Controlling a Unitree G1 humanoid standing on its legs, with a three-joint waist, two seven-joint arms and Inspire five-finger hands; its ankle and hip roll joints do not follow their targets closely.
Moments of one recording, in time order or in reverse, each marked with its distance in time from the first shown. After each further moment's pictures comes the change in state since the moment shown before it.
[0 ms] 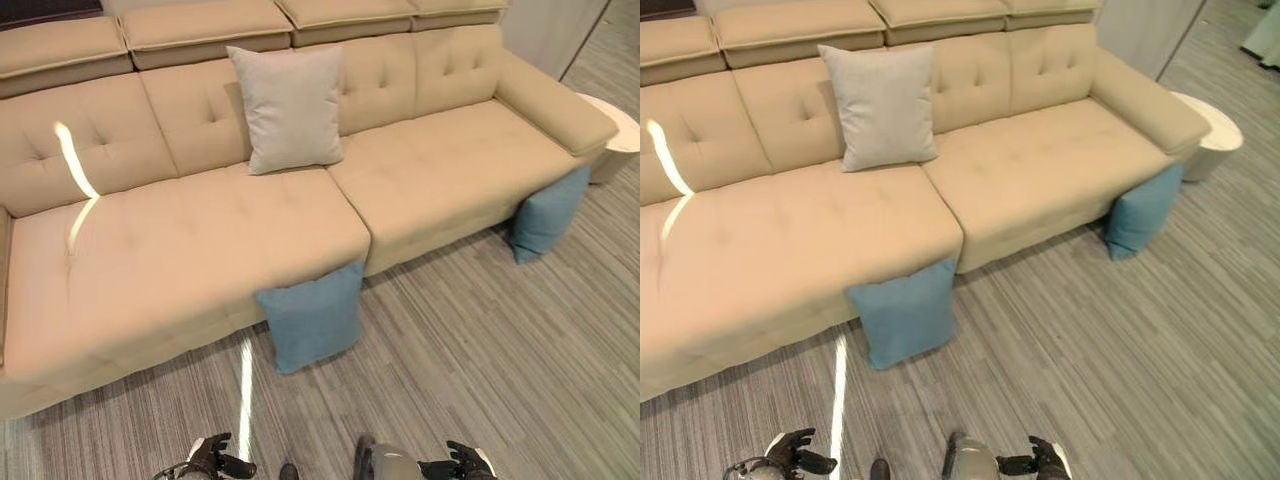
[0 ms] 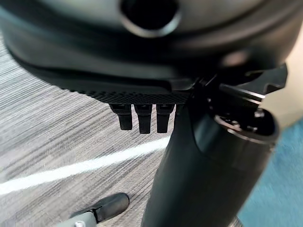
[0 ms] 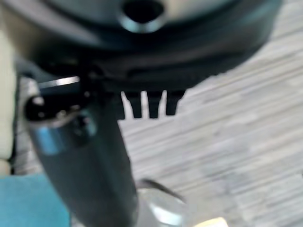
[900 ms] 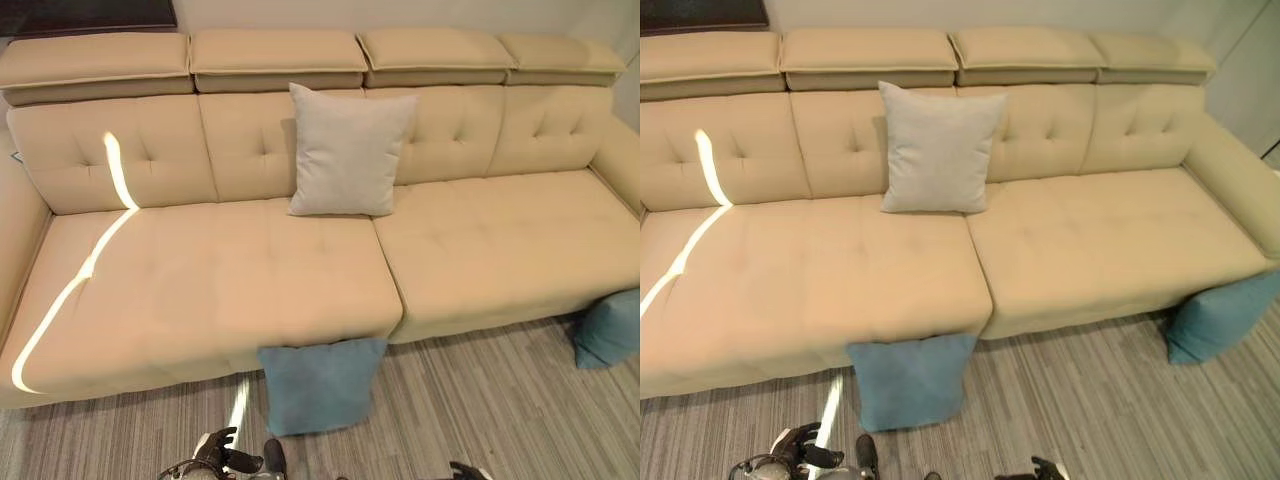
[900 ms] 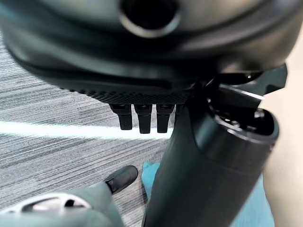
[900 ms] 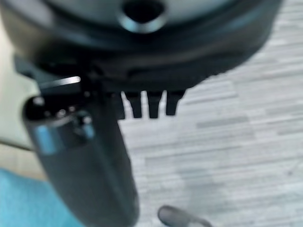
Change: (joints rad) left arm 0.010 -0.014 0.041 -0.007 -0.001 -0.019 -0.009; right arm 0.048 0.017 -0.010 0.045 0.037 0.002 0.003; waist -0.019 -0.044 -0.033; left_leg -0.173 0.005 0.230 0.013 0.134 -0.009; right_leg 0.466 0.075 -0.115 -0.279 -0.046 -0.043
